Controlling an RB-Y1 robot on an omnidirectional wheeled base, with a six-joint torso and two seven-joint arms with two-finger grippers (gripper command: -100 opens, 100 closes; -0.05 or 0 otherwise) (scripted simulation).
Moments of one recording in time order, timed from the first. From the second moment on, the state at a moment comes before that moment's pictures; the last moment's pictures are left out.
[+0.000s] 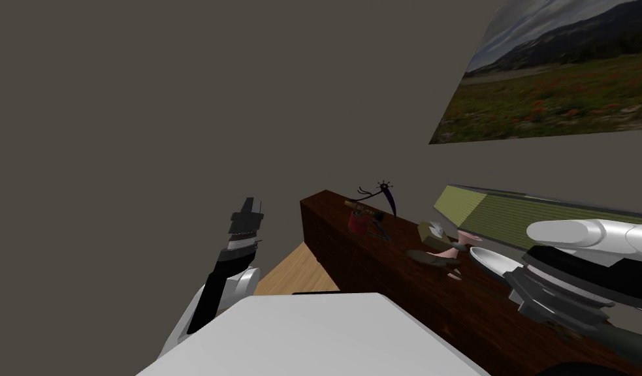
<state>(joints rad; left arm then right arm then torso) 0.47 0.01 0.02 -2.35 -0.01 -0.40 -0.01 0.58 -2.15 0.56 -1.26 0.56 -0.99 -0.01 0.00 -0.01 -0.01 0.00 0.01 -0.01</state>
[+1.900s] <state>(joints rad) 0.47 0.01 0.02 -2.35 -0.01 -0.40 -0.01 0.49 -2.16 0.42 -1.30 0.56 -1.01 -0.06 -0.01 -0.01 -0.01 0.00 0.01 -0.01</state>
